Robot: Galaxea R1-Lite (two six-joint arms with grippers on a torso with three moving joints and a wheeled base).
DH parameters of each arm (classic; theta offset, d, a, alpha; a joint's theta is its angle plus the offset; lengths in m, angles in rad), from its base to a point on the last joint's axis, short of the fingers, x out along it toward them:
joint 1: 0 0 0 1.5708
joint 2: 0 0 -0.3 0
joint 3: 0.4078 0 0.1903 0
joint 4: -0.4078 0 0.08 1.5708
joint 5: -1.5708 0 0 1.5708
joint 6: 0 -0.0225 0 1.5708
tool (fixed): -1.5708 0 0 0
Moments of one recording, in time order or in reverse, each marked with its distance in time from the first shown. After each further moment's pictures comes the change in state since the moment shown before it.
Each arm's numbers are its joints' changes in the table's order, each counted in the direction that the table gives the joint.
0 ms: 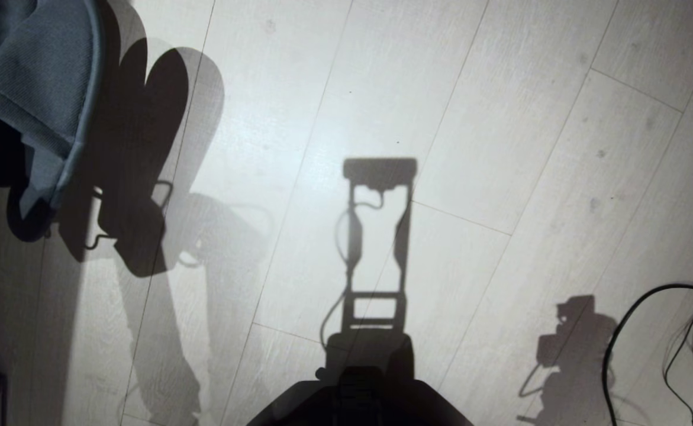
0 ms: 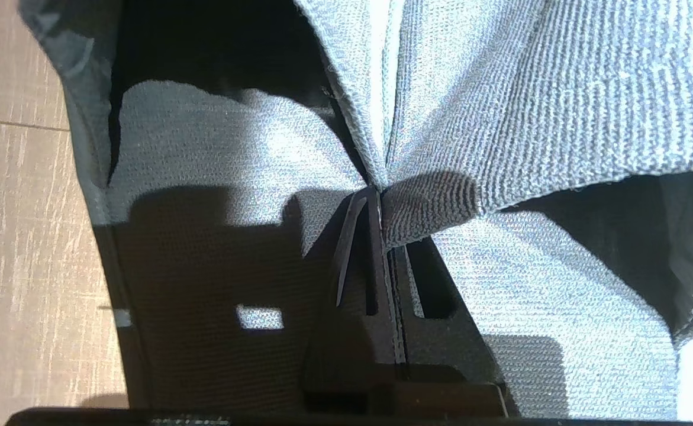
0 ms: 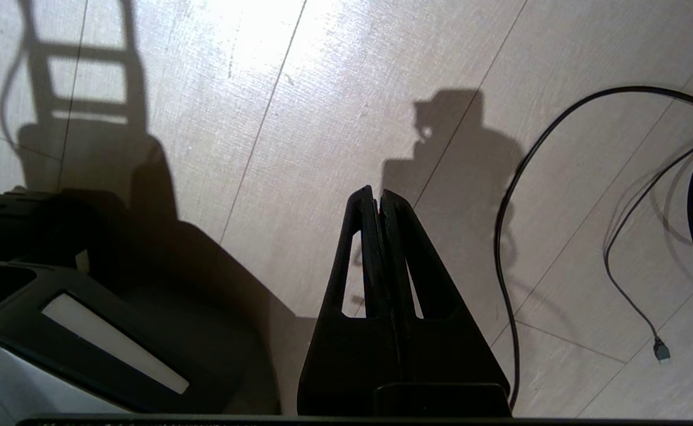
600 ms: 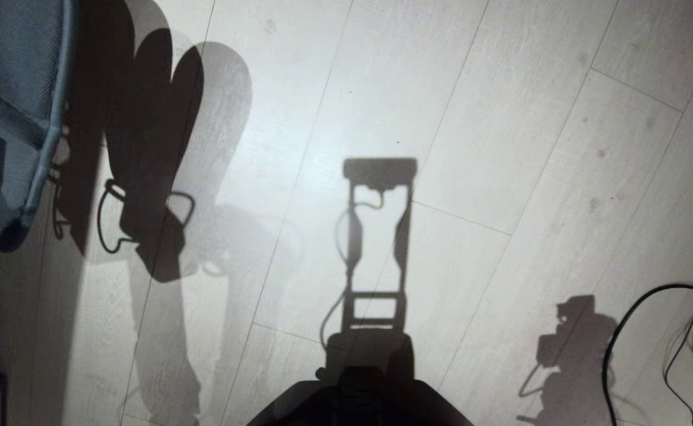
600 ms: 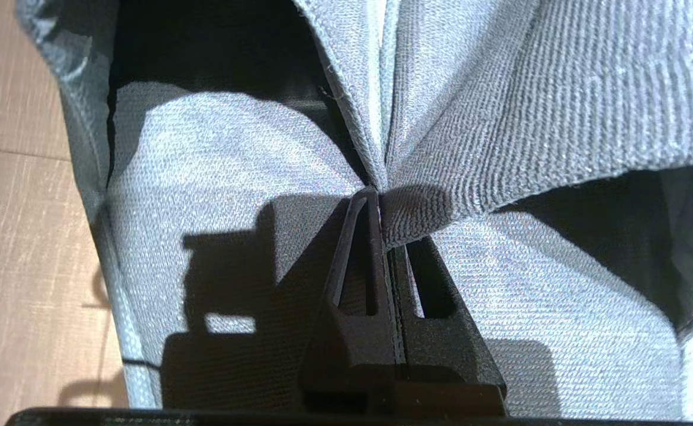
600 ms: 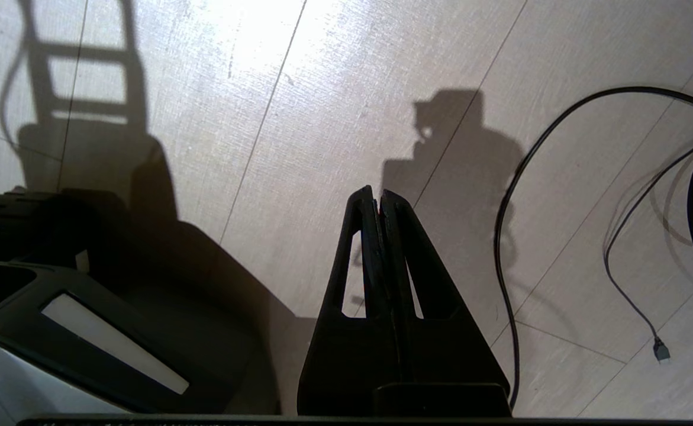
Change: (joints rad) left arm -0.002 0.191 -0.106 -0.039 0.013 0.103; right arm 0.000 0.000 0.000 0.000 0.000 0.001
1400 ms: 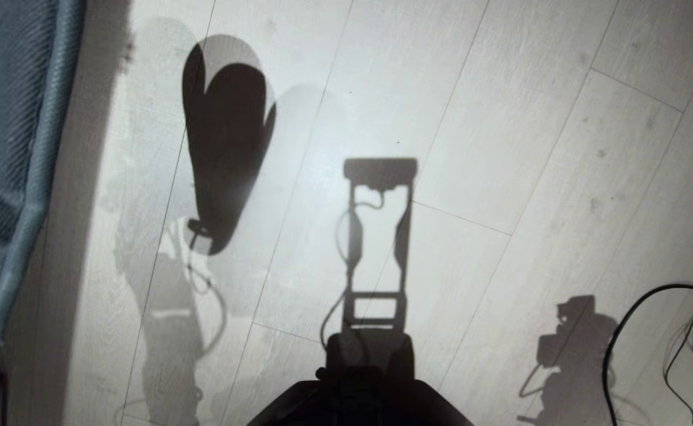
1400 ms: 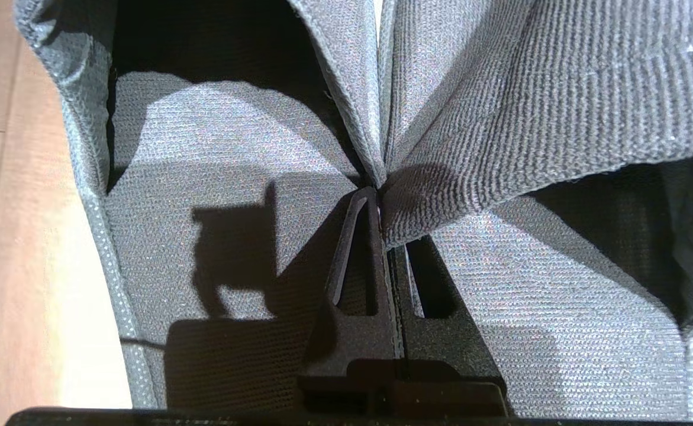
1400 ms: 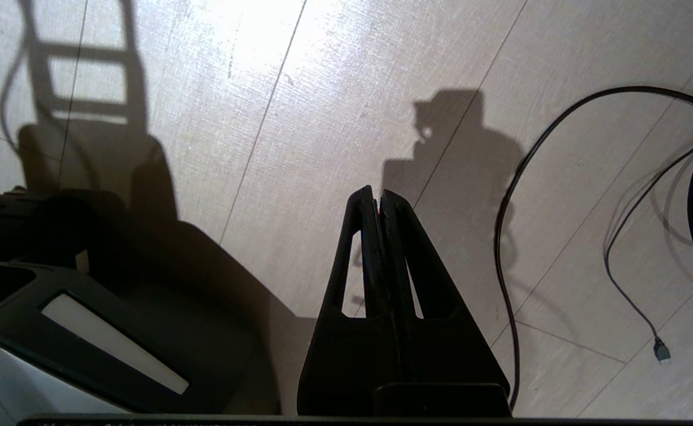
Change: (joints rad) left arm -0.351 0.679 -0.161 -0.747 -0.245 -0.244; right arm 0.000 0.000 0.000 0.000 0.000 0.000
